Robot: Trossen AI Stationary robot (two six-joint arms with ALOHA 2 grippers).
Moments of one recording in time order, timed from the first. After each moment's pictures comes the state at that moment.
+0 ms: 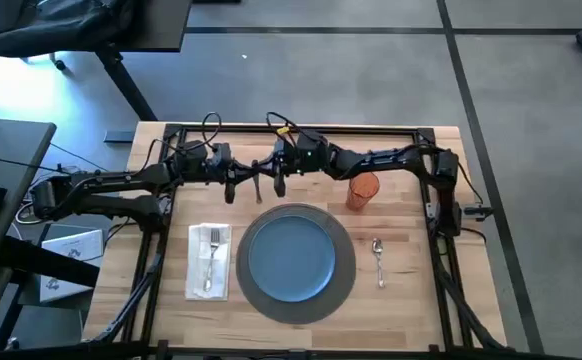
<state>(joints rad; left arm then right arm) 0.44 1.01 0.42 0.31 0.26 -0.08 -0.26 1.99 1.38 0.42 -0.28 0.10</state>
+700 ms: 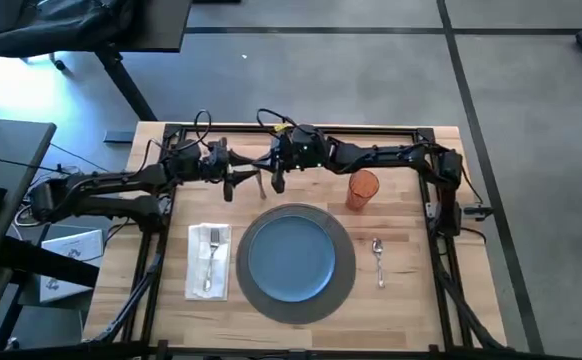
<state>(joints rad) 0.45 0.96 0.41 0.38 0.22 0.03 -0.26 1.97 1.47 0.20 -0.23 0.04</state>
